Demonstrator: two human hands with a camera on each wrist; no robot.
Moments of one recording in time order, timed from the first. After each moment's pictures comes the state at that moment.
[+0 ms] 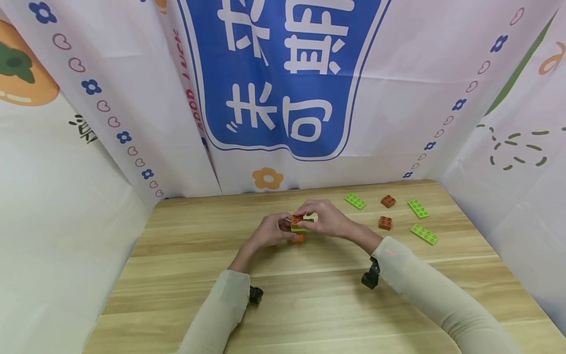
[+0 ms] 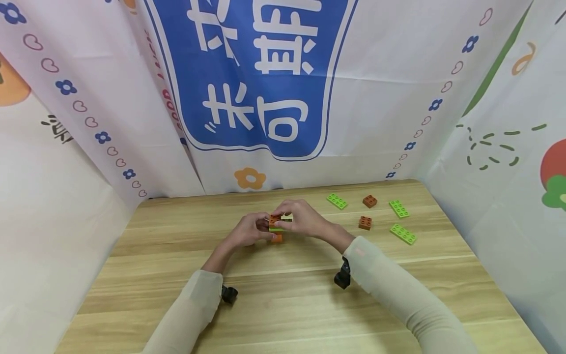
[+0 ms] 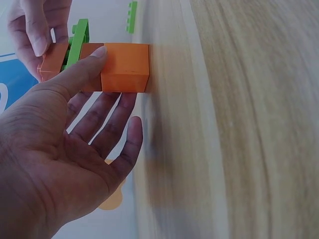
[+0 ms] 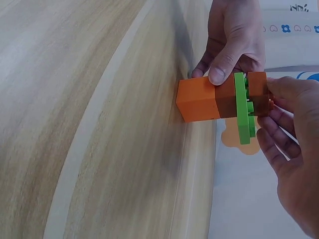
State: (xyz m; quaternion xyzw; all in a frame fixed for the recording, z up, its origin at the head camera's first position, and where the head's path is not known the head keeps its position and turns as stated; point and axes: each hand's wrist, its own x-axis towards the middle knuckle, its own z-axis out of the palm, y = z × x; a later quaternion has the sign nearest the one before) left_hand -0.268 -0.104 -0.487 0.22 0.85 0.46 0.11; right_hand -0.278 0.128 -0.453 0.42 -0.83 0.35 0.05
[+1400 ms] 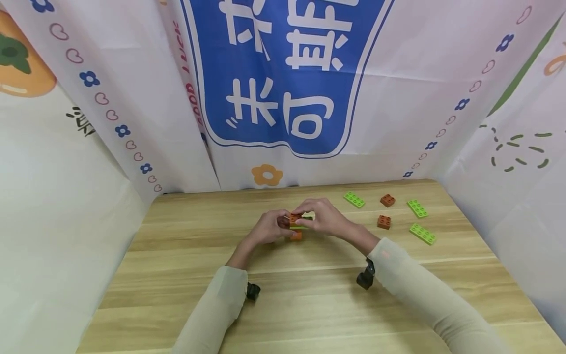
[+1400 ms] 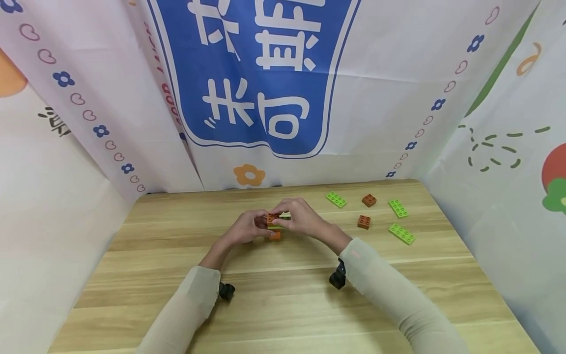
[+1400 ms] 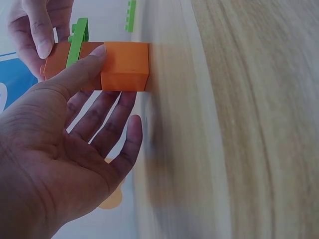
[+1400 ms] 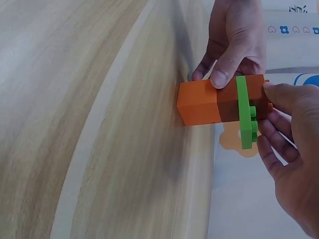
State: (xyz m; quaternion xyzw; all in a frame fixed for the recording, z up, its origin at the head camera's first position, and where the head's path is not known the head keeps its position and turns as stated) left_hand -0.269 -0.105 -0.485 0.21 0.86 0.45 0.11; right_hand -0.276 0.123 -0.452 0.41 -0.84 0.35 0.05
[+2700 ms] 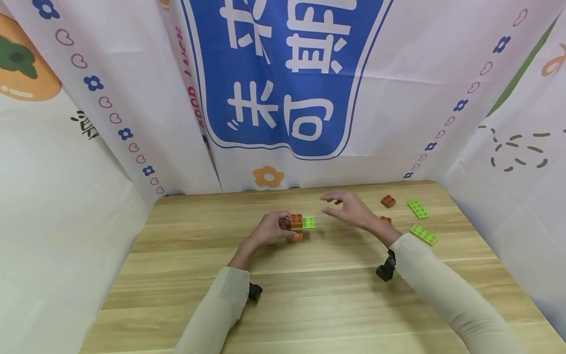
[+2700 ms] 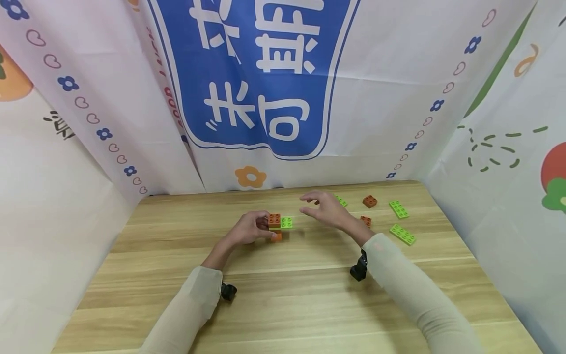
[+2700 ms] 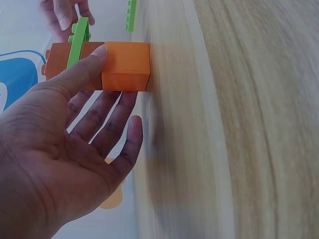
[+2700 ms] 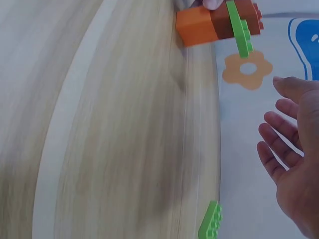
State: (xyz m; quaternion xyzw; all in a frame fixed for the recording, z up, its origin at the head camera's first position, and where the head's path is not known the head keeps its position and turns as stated) left_hand -0.268 -0.100 -0.485 0.18 0.86 0.45 0.12; right_hand -0.293 0.191 -0.461 0.29 -0.89 0.36 0.05
